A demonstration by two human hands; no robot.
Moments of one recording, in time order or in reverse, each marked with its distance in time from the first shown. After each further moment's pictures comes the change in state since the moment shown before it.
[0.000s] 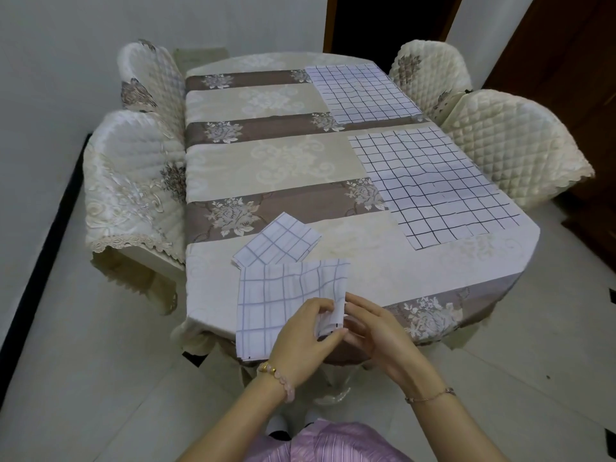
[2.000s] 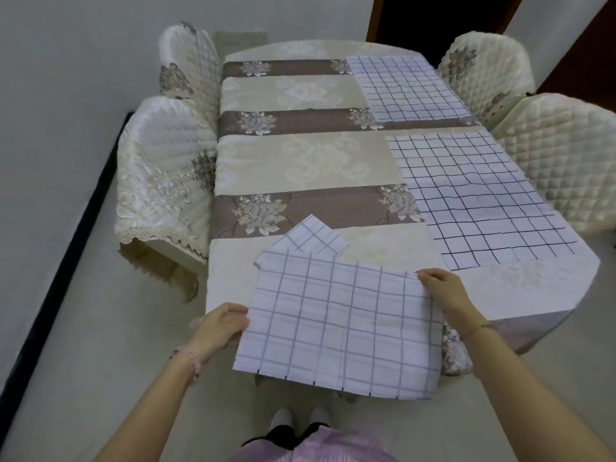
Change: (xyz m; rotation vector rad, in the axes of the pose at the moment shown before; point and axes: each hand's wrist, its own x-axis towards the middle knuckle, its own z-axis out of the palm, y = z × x) left_hand 0.010 -0.099 -0.109 -0.442 0.174 -0.656; right_hand 0.123 -0.059 -0.097 -0.663 0.459 -0.173
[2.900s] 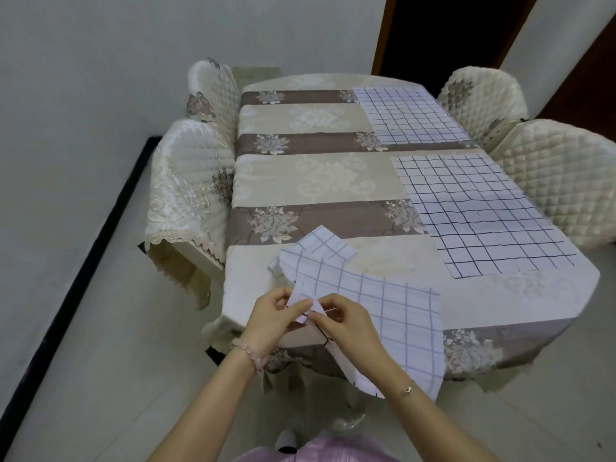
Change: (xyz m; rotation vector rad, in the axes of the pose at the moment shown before) left_hand -0.055 0.043 0.057 -0.204 -0.055 0.303; right_hand -0.168 -0.060 0.108 -0.011 -0.414 -0.401
